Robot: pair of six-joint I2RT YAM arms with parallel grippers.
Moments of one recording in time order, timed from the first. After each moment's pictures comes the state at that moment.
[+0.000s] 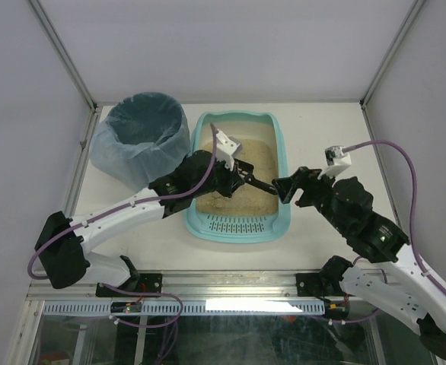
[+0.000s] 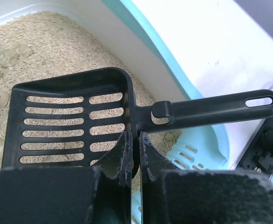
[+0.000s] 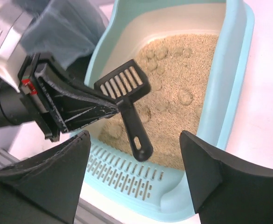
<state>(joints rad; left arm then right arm) -0.91 1.40 1.08 -0.11 0.06 -0.22 0.80 0.64 0.89 -0.53 0.27 0.49</state>
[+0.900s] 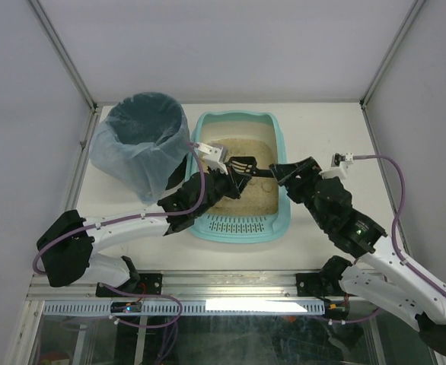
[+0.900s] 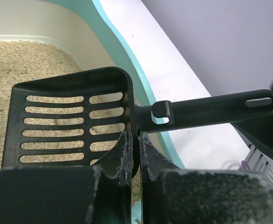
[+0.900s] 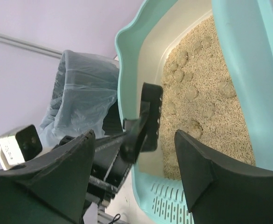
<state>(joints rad) -0.99 1.35 0.79 0.45 -0.26 -0.55 0.80 0.66 0.72 -0.31 0.45 1.12</state>
